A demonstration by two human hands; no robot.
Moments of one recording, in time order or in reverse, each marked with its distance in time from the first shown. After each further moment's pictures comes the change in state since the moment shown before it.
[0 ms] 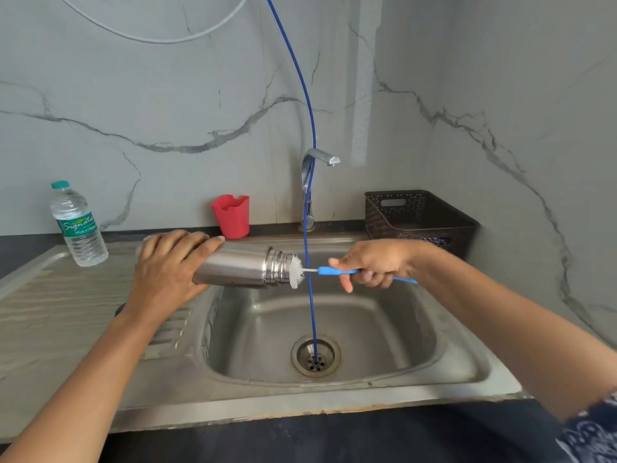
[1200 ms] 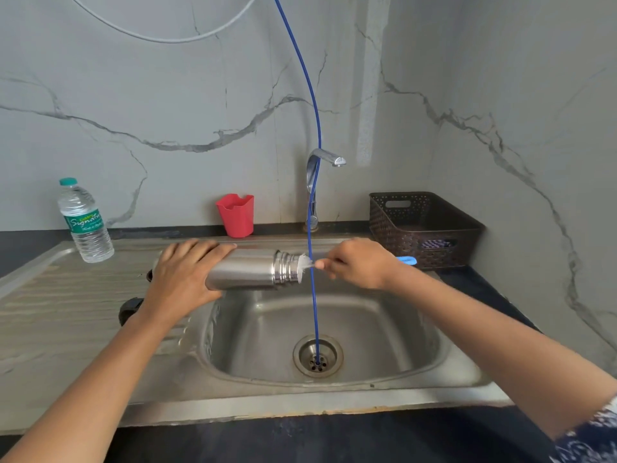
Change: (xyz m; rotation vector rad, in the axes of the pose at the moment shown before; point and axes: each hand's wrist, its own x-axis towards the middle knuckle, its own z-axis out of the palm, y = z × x) left_hand -0.002 0.012 0.006 -0.155 -0.255 -0.081; right_hand 0.028 -0.002 0.023 -0.739 0.543 -0.273
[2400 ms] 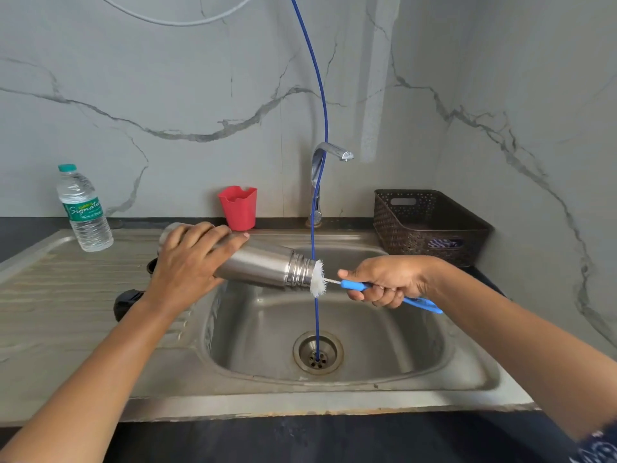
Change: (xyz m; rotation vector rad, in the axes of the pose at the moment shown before) left_hand 0.005 0.001 -0.002 0.204 0.231 0.176; right_hand -0.017 0.024 -0.002 0.879 -0.657 0.362
